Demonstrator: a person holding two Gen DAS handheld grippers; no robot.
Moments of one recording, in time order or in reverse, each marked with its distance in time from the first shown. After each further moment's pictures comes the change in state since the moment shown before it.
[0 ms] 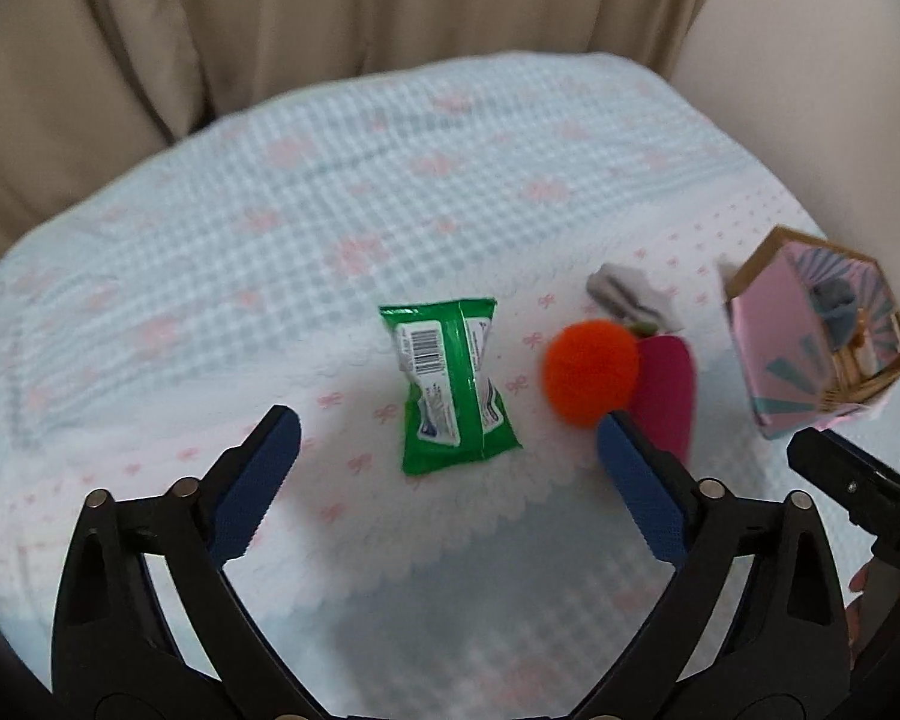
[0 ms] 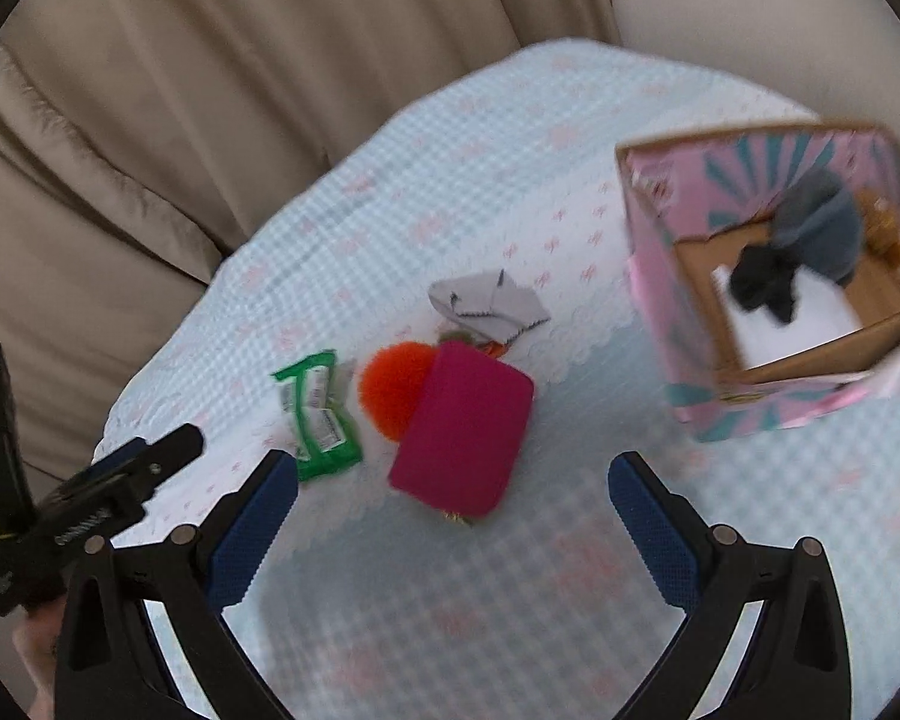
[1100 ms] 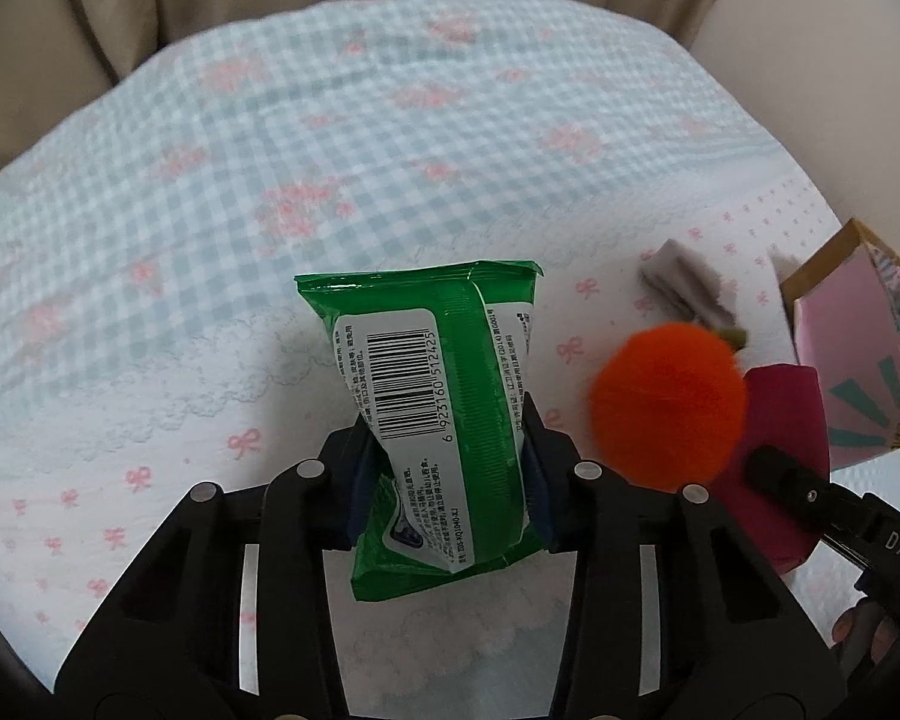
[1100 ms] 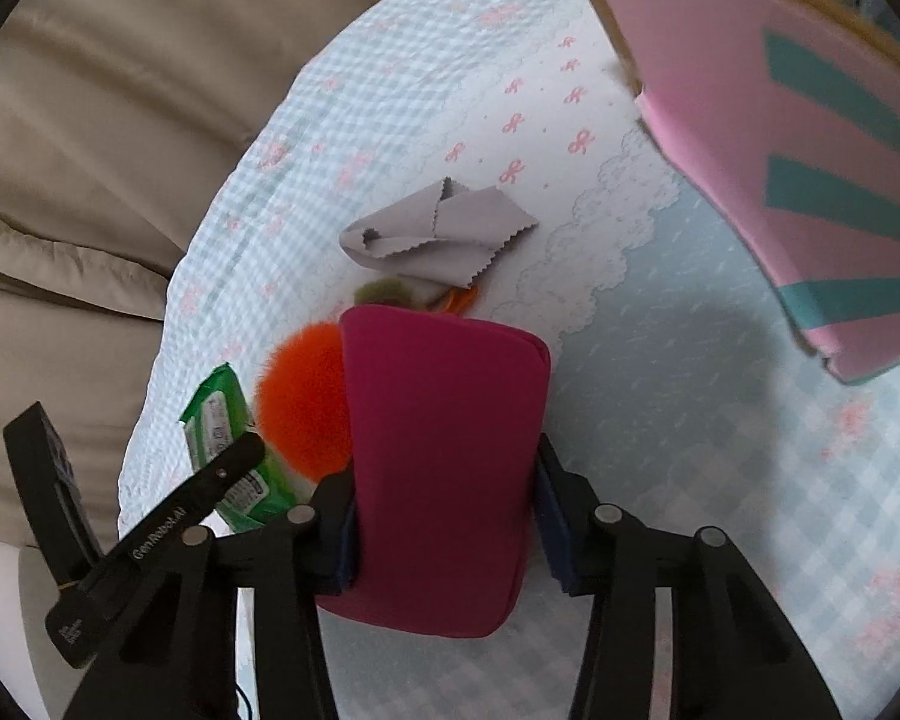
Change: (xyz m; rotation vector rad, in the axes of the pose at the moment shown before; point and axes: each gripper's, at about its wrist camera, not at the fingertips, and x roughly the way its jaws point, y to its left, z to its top) left arm 0.094 0.009 0.006 -0.031 0.049 -0.055; right arm 0.096 -0.033 -0.006 0.241 0.079 0.064
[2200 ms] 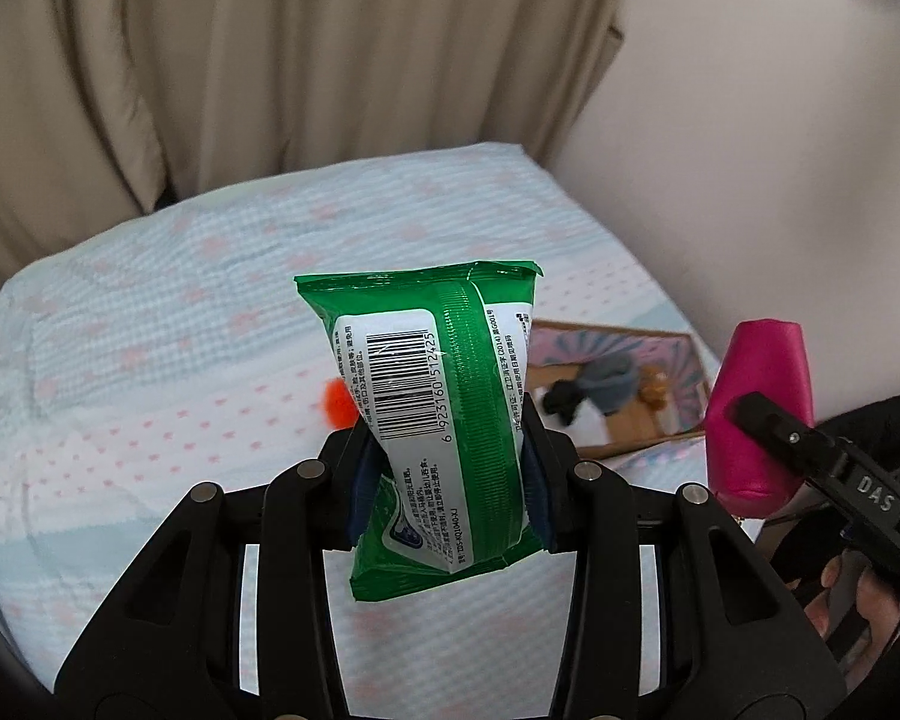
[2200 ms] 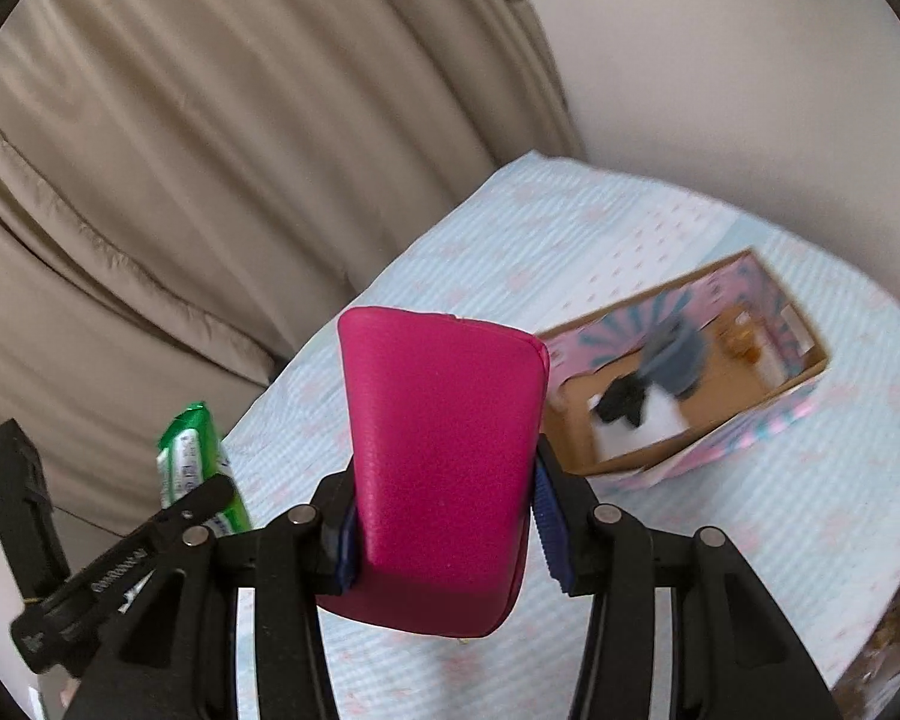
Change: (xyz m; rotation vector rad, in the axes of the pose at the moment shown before) left arm -0.316 -0.196 0.012 -0.017 -0.147 -0.071; right arm -0.351 0.020 0.053 -0.182 -0.217 0.003
